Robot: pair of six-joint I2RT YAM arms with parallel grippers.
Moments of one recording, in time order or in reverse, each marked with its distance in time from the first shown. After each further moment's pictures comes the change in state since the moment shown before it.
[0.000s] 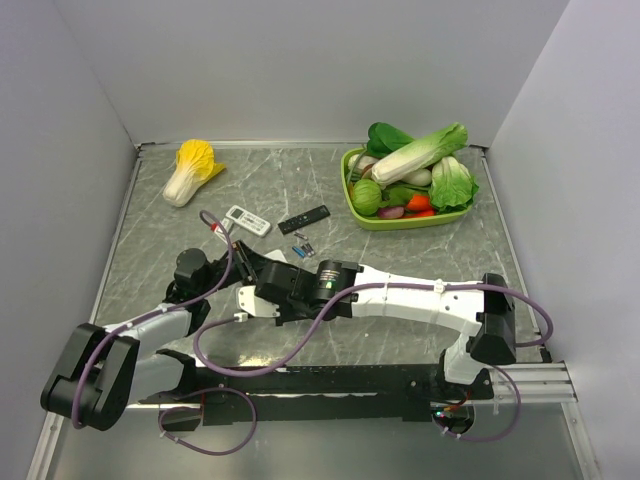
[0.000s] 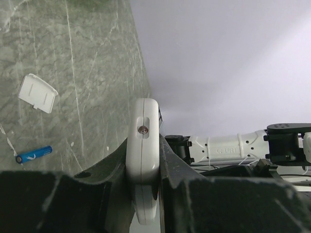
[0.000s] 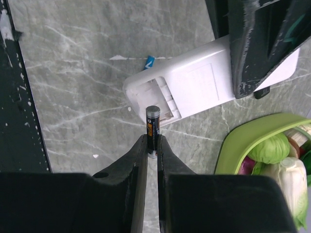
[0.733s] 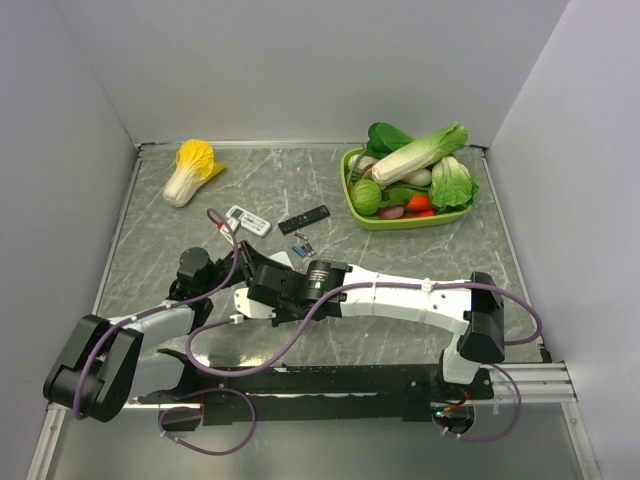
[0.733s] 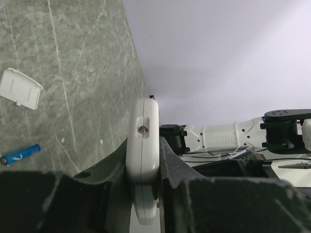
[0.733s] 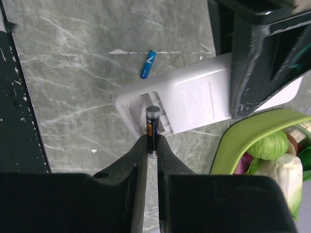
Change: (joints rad) left arm -0.024 0.040 0.008 0.055 0.048 -0.008; right arm 0.007 0.066 0.053 -0.060 0.023 0.000
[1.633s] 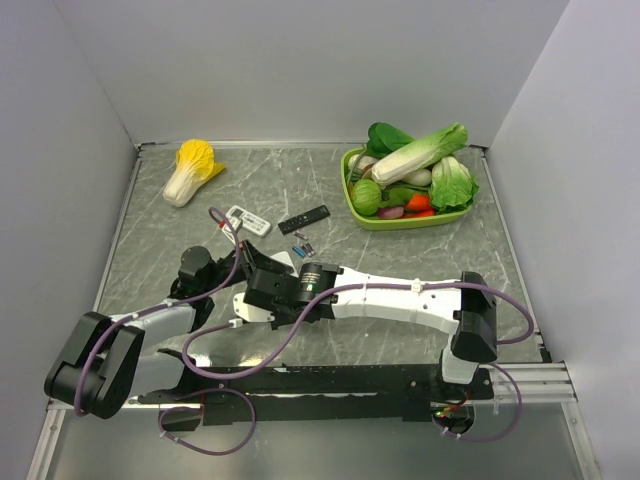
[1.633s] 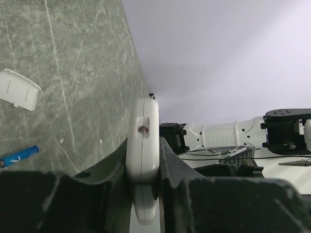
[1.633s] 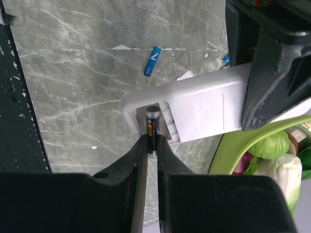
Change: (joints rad) left arm -0.008 0.021 0.016 0.008 0.009 0.000; right arm 0.008 0.034 0.012 -0.024 0.008 -0.003
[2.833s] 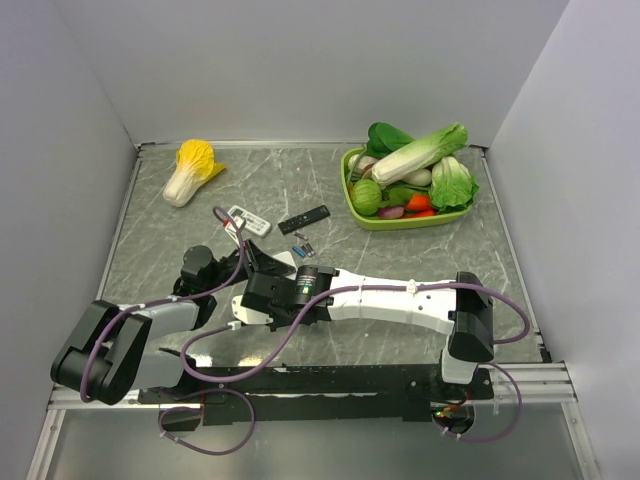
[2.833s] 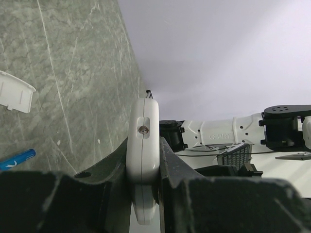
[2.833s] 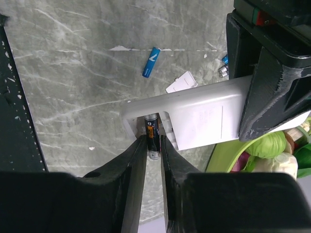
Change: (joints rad) left arm -0.010 0.070 0.006 0.090 0.026 -0.018; right arm 0.005 0.025 0.007 0.000 0.022 0.000
